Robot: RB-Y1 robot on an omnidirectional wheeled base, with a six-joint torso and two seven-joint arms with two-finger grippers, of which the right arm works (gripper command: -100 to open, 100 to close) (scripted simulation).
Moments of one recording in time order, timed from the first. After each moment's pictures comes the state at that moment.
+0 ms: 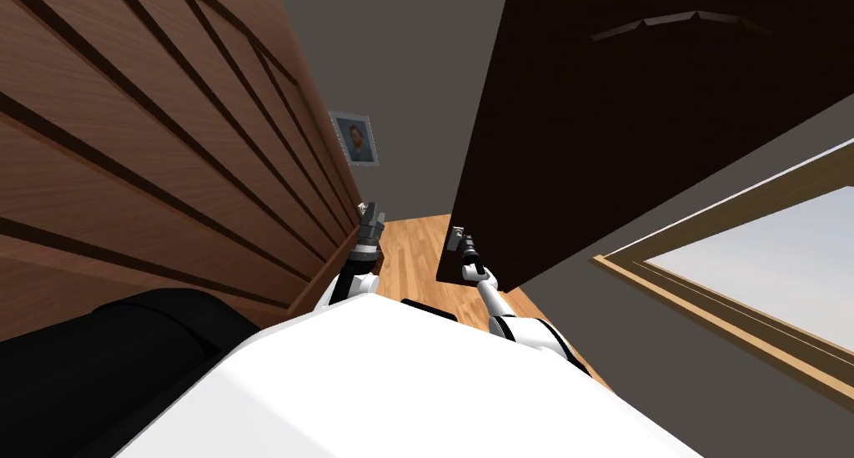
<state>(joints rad) -0.50 -0.07 0.05 -0.63 -0.10 -0.48 0.02</state>
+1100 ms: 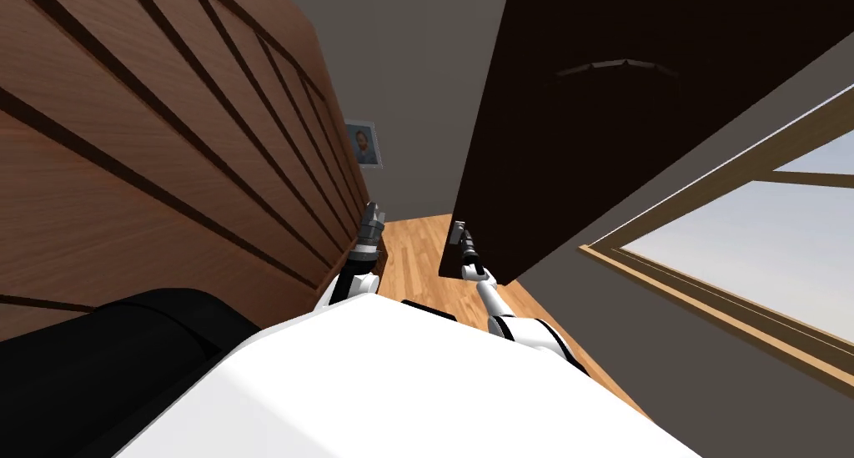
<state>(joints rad) -0.50 -0.06 0.05 -0.62 -0.12 -0.49 0.02</state>
